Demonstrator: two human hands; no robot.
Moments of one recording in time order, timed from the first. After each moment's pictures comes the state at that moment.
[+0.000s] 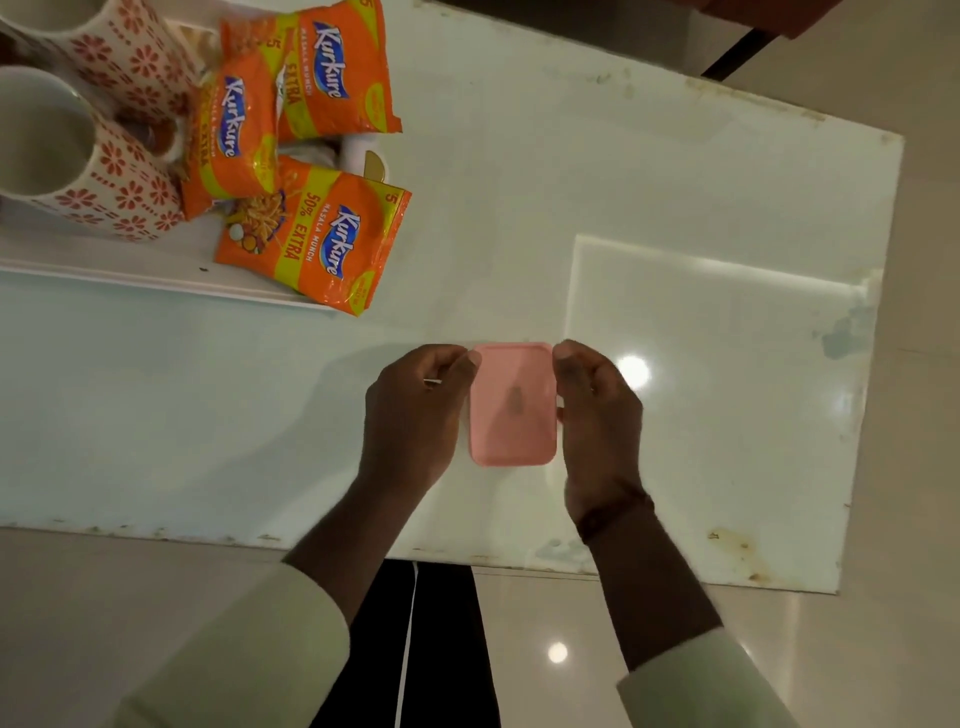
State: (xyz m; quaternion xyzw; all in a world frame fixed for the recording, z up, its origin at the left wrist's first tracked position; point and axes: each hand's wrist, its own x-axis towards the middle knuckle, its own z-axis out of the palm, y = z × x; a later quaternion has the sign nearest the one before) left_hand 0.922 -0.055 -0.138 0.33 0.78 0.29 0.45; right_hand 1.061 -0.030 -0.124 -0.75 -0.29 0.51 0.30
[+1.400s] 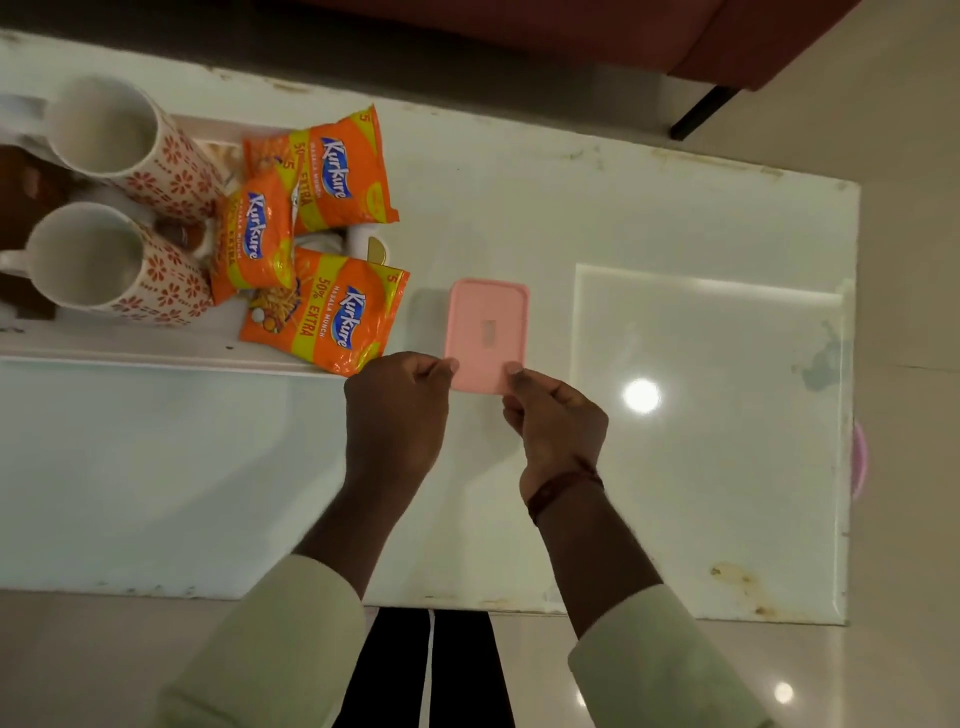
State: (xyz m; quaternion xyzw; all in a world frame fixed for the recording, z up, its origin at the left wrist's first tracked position) left_hand 0.900 -0.013 -0.119 0.43 0.81 0.26 0.30; right_hand 1.021 0.003 -0.126 -0.75 -0.13 0.54 0.36
